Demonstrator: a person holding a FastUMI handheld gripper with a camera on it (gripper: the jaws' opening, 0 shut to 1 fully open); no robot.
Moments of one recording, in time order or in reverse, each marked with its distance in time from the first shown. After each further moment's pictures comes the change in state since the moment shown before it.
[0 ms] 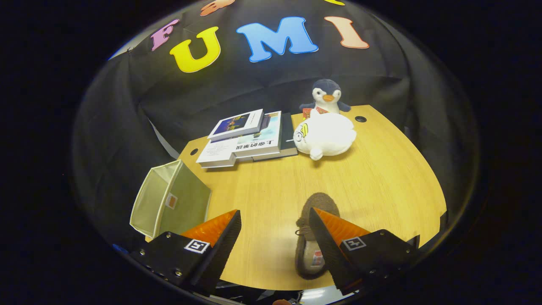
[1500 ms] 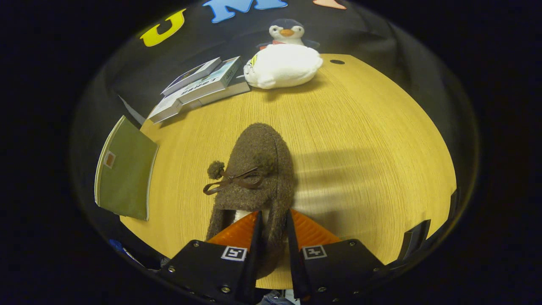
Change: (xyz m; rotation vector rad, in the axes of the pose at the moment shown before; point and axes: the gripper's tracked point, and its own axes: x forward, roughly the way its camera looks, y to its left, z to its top) arm 0.059 -0.095 -0.115 0.066 0.299 -0.068
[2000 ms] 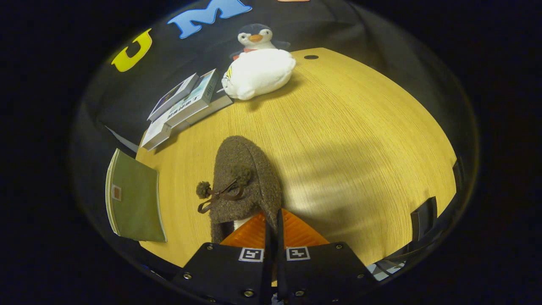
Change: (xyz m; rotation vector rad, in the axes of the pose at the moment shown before) arm -0.017 0.015 0.017 0.209 -0.053 0.005
